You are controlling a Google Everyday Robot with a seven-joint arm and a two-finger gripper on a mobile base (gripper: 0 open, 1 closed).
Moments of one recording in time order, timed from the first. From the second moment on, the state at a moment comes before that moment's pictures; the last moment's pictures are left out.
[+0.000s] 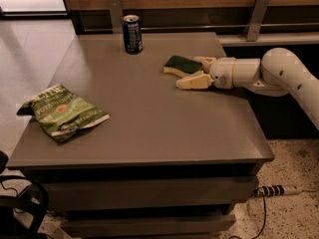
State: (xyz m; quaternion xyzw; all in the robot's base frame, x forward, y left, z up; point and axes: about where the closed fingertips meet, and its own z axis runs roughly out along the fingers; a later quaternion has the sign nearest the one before) arm 0.716 -0.113 0.814 -0.41 0.69 0.31 0.52
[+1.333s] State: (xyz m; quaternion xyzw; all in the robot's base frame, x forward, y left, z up) arm 0.715 -0.102 0.815 -0.42 0.68 0.31 0.51
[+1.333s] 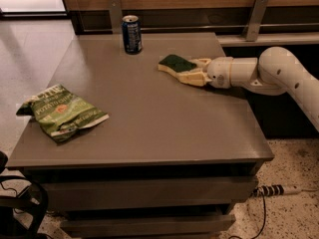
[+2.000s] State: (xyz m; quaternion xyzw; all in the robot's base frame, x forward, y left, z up) arm 0.674 -0.098 0.864 -0.45 0.68 0.30 0.49
